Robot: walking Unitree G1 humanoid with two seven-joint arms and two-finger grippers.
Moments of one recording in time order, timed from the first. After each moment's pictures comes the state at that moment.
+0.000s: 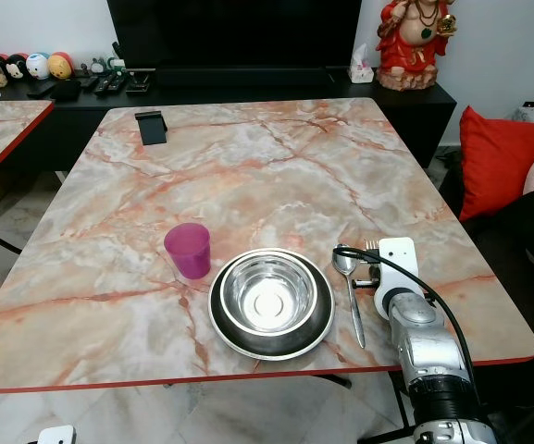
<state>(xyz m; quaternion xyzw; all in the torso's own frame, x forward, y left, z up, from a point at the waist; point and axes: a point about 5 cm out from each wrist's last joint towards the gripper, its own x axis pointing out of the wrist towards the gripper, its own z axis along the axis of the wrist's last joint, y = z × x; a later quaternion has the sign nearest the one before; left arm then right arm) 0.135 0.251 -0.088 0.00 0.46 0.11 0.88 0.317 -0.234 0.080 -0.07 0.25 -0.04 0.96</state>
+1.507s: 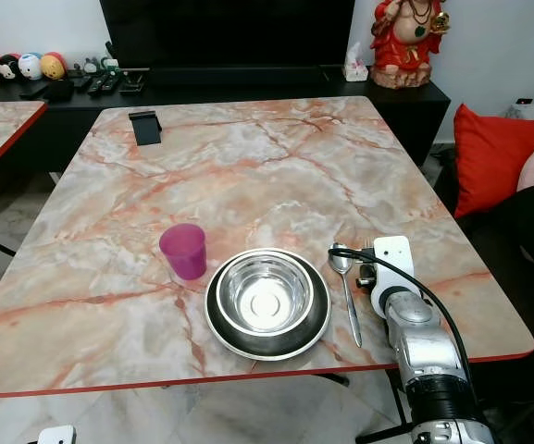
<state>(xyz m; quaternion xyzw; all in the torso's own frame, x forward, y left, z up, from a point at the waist) 0.135 0.251 -0.088 0.00 0.46 0.11 0.88 0.319 -0.230 0.081 -0.08 0.25 -0.03 0.97</state>
